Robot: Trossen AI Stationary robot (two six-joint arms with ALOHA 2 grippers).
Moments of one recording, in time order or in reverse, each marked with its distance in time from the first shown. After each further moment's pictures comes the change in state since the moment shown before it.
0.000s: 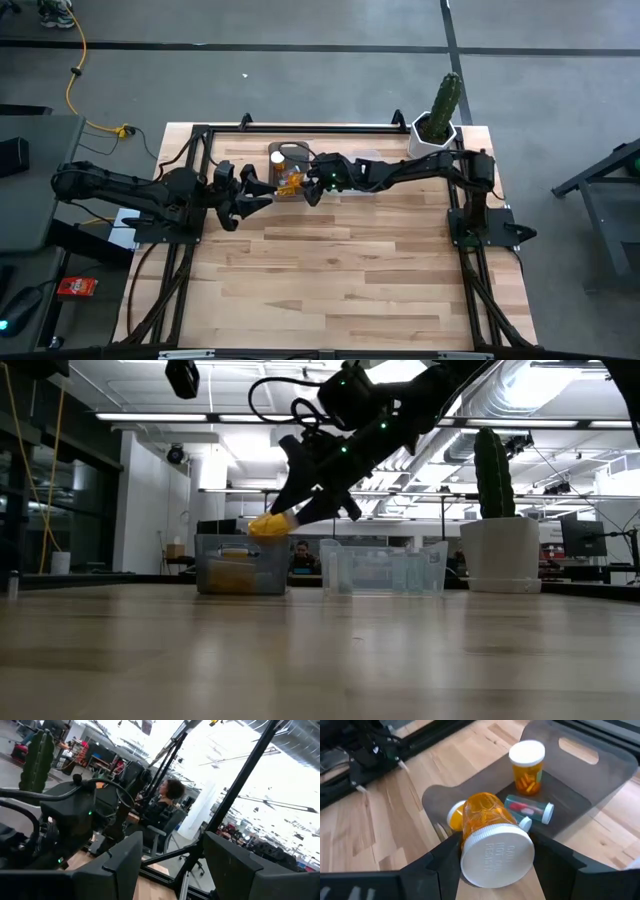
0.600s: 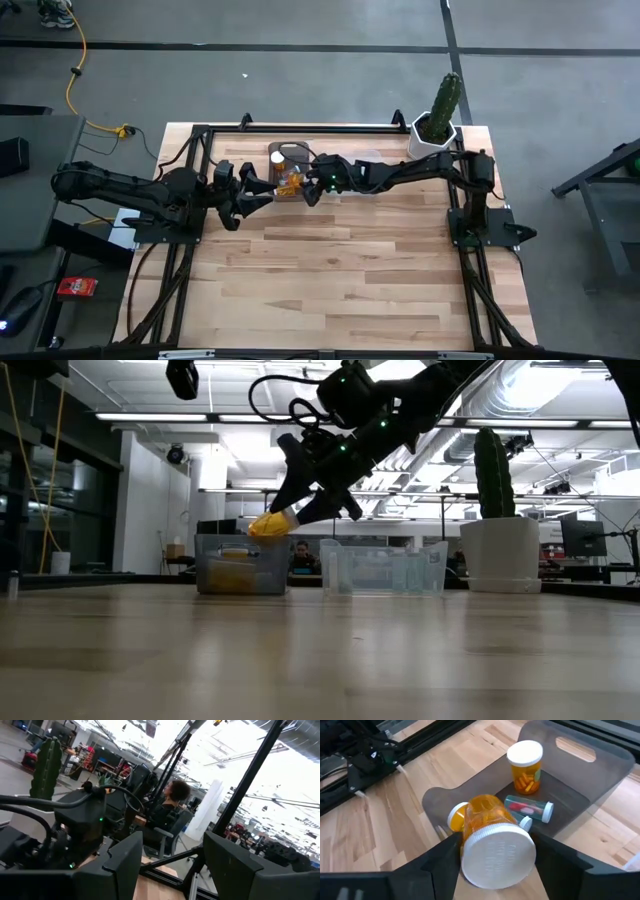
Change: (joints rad) left arm 0.002 0.000 0.000 -0.004 -0.027 0.041; right arm 0.014 0.006 0.000 0.015 0.029 0.033
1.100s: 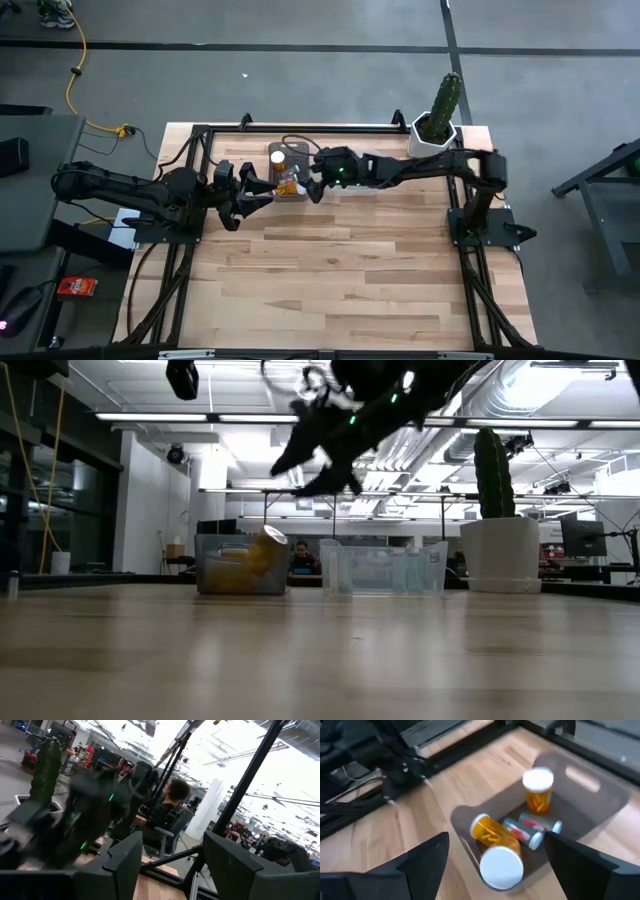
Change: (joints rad) left arm 0.000 0.000 0.000 -0.003 0.002 0.007; right arm -0.007 -0.075 -0.001 -0.013 -0.066 -0.024
